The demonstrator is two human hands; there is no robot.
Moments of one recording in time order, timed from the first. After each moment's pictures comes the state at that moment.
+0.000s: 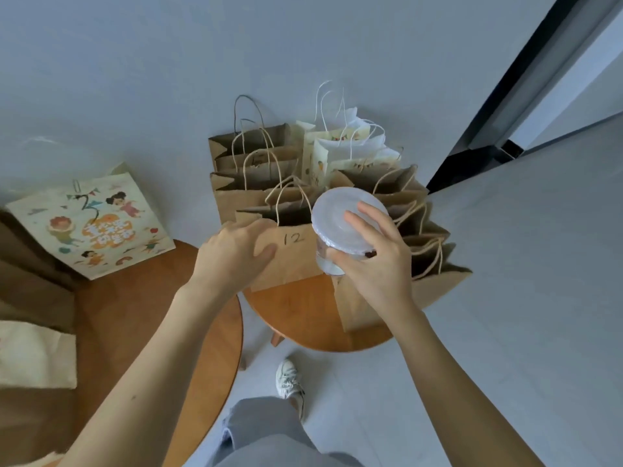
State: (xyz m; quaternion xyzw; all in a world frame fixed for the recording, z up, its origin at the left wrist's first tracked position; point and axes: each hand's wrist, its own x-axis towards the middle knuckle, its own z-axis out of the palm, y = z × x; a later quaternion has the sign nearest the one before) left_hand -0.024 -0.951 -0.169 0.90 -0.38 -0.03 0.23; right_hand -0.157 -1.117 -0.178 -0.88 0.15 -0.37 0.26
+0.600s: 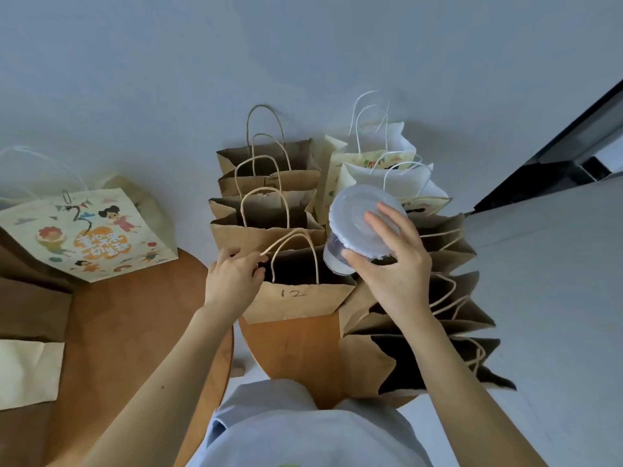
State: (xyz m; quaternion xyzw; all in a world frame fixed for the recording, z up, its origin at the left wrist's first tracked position) left_hand 0.066 -1.030 -0.250 0.96 -0.20 -0.10 0.17; right_hand -0.041 -1.235 -0.197 -0.88 0.07 -0.35 0.32
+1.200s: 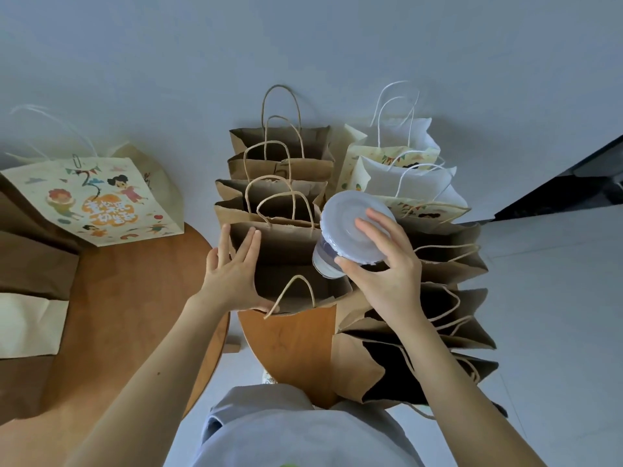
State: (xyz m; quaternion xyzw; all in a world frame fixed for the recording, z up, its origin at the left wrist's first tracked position) left_hand 0.060 -1.033 -0.262 0.95 -0.22 -0.22 0.03; right_hand -0.028 -1.250 -0.213 -0.87 0.01 -0.28 0.39
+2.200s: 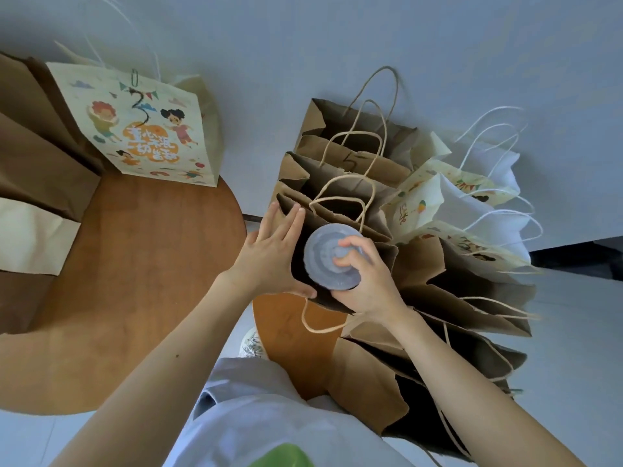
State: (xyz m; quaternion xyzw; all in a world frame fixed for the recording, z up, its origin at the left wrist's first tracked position) left_hand 0.080 -1.009 -0.271 0.93 -0.20 -0.24 0.19; right_hand 0.037 -1.208 -0.279 -0.94 -0.16 0.01 0.31
